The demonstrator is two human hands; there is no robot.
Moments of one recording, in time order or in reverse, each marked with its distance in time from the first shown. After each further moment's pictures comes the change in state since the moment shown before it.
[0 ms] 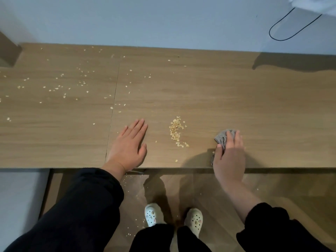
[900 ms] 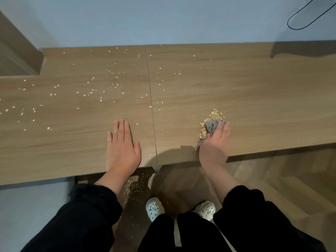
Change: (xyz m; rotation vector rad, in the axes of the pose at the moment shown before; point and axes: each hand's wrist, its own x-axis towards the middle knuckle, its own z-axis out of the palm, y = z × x) left_hand -0.052 -0.130 -0.015 -0.032 0.076 -0.233; right_hand -0.053 -0.177 0.047 0.117 0.010 0.255
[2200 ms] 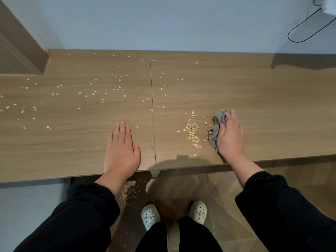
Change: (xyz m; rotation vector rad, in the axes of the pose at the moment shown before) left_hand 0.002 0.001 -0.004 0.070 -0.064 -0.009; right_hand 0.070 0.027 -0.026 0.028 -0.024 -0.275
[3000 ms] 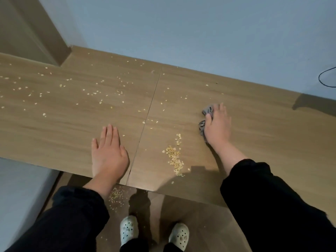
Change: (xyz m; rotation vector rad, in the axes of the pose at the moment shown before) left_hand 0.018 0.046 0.008 -0.047 0.075 -0.413; right_hand 0.133 -0.032 0.010 0.001 -0.133 -0.264
